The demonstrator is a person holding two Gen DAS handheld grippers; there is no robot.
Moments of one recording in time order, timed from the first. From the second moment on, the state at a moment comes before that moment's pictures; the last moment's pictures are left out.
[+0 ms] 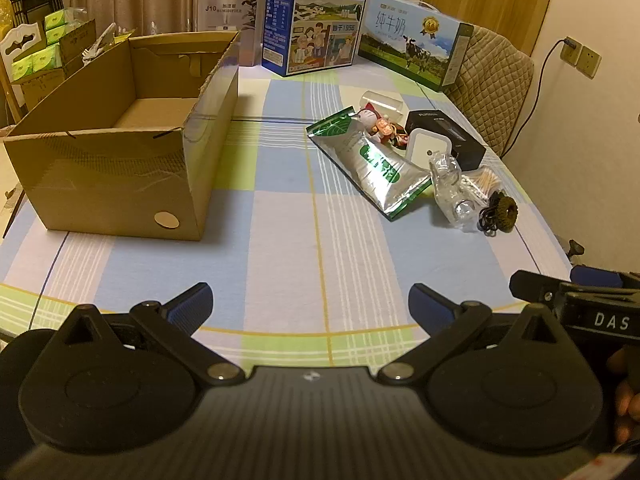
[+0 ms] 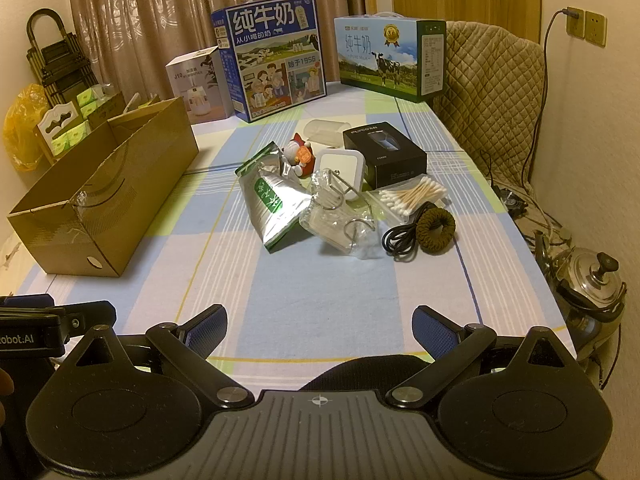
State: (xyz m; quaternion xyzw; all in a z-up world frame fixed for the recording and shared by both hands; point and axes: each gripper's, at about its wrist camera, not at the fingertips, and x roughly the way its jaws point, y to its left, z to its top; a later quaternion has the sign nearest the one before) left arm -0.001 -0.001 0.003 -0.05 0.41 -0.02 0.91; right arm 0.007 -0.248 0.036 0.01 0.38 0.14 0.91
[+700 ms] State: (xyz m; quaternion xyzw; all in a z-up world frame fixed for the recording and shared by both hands) left arm 0.000 -0.001 0.003 -0.06 0.40 -0.02 0.91; right arm 0.008 -0.249 0.034 0.01 0.38 0.14 0.91
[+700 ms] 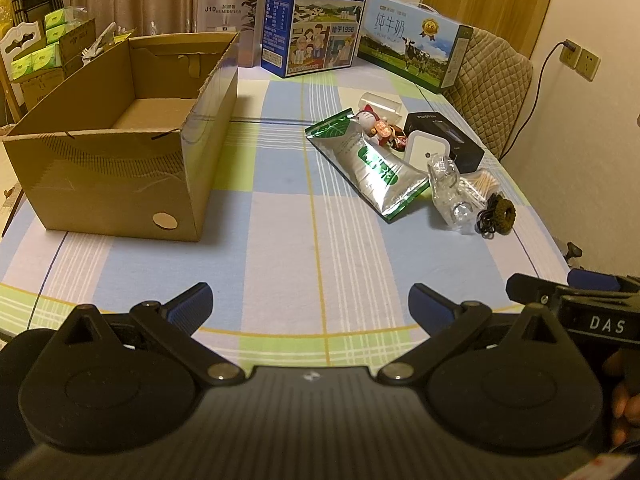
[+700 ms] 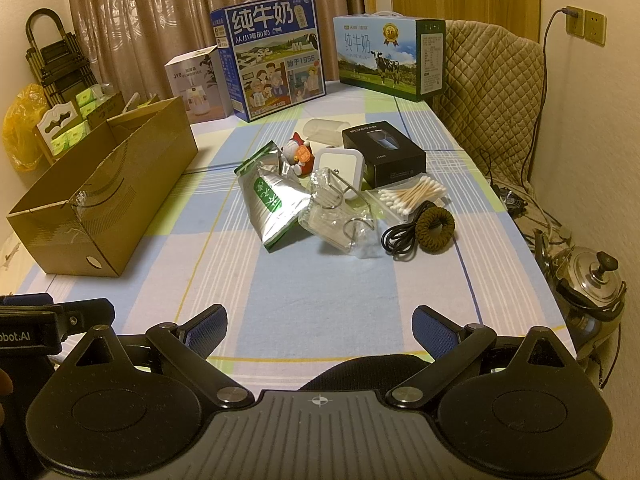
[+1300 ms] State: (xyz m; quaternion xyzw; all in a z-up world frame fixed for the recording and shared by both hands) left arm 0.001 -0.003 0.003 -0.06 0.40 -0.03 0.91; right arm 0.006 -0.250 0.037 0.02 0.38 0.14 0.91
